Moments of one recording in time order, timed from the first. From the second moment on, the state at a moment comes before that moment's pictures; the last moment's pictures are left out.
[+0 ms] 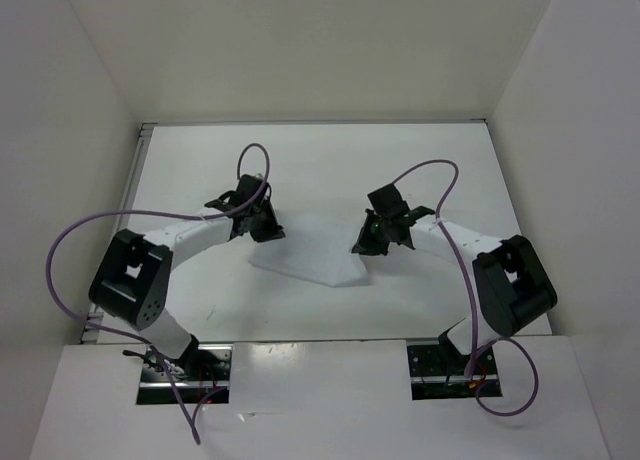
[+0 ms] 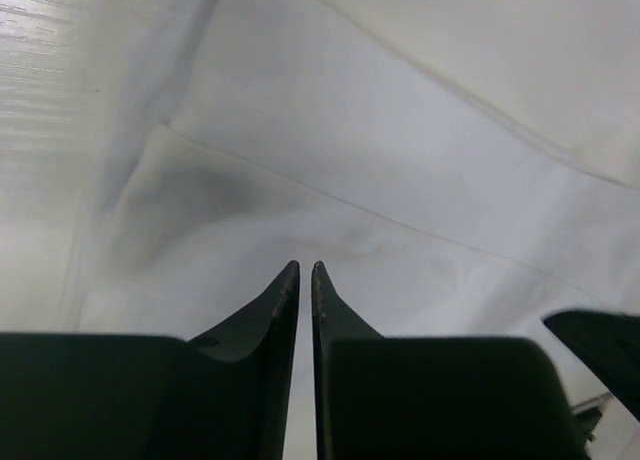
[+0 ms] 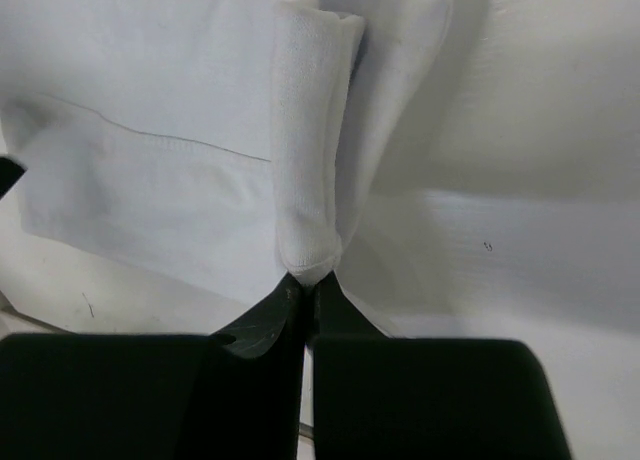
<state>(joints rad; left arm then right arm) -0.43 1.64 0.97 -0.29 0.07 -0.79 0.50 1.51 0.86 -0.37 -0.14 0.86</state>
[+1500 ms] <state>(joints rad) -0.73 1.78 0.94 -0.11 0.21 -0.89 0.50 1.36 1.04 -0.46 -0.23 0.82</state>
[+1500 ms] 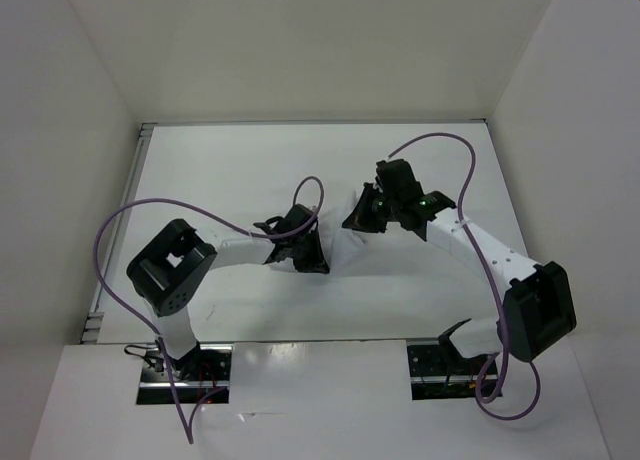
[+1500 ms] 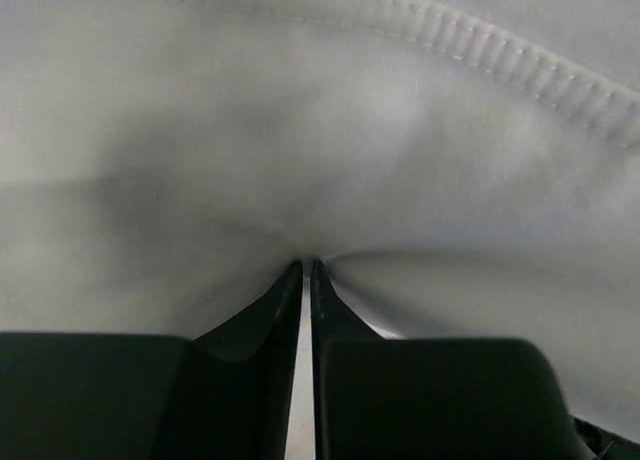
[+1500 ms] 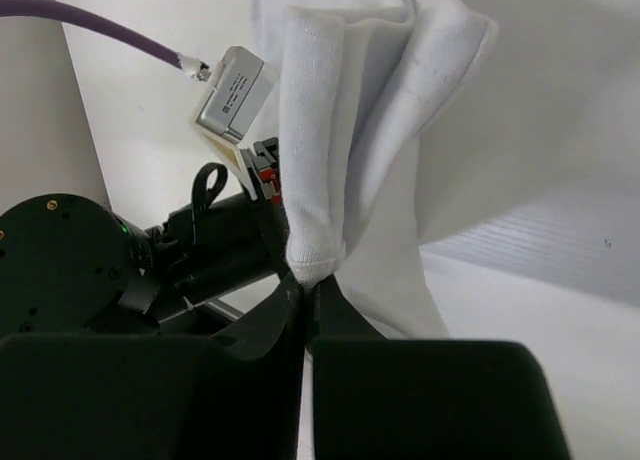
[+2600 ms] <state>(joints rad) -0.54 1.52 0.90 -0.48 -0.25 -0.88 0.50 1.44 1.11 -0.52 -0.24 0.74</state>
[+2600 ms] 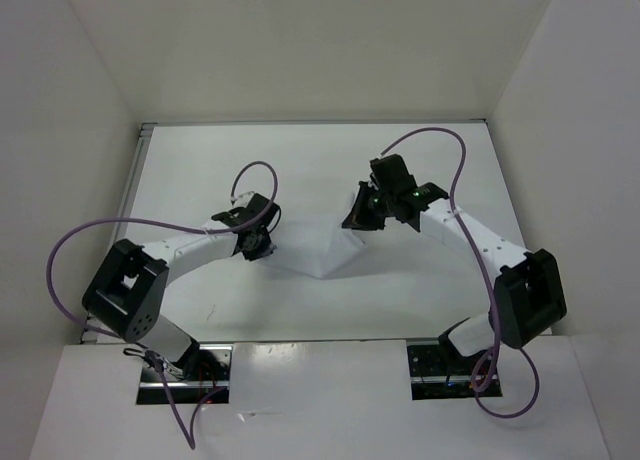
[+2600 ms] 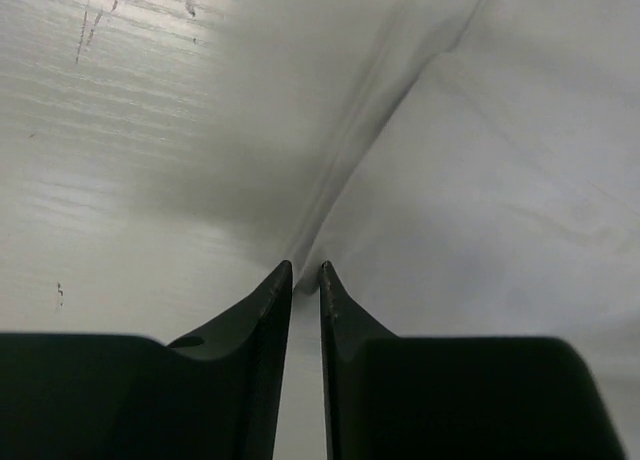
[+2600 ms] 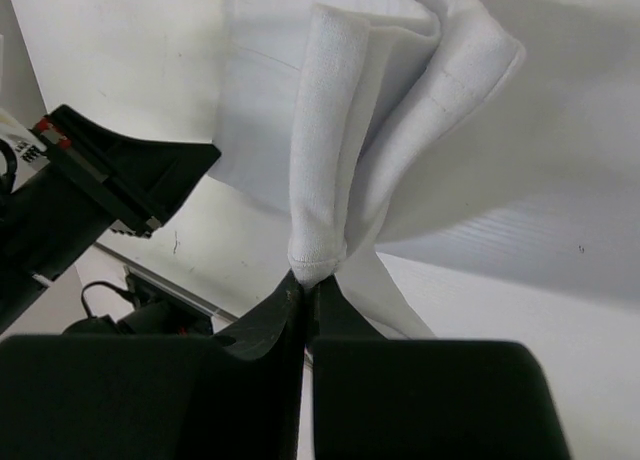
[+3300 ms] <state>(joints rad) -0.57 1.61 0.86 -0.31 -0.14 -0.90 0.54 1.65 1.24 -0.52 -0.25 0.74</state>
